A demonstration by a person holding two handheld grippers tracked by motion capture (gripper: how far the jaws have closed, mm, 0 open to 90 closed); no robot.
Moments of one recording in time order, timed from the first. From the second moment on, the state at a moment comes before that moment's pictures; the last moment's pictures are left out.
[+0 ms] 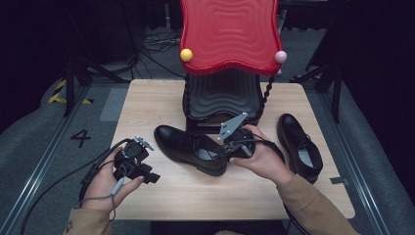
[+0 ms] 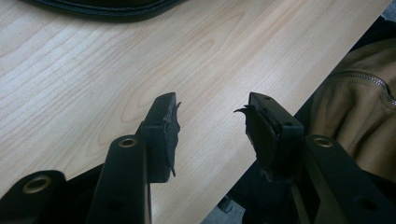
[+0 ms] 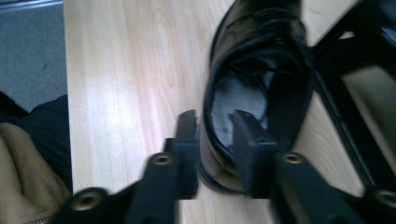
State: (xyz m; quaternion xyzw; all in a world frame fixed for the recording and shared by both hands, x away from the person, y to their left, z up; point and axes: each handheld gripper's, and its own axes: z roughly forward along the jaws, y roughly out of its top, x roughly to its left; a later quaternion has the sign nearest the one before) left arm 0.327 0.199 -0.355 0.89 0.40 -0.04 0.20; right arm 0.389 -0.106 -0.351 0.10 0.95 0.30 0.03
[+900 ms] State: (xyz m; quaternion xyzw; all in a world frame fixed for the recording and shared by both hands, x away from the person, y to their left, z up) left arm 0.334 0.198 -0.357 0.89 0.40 -0.05 0.20; right arm 0.372 -0.076 -0.380 0.07 0.97 0.24 0.01
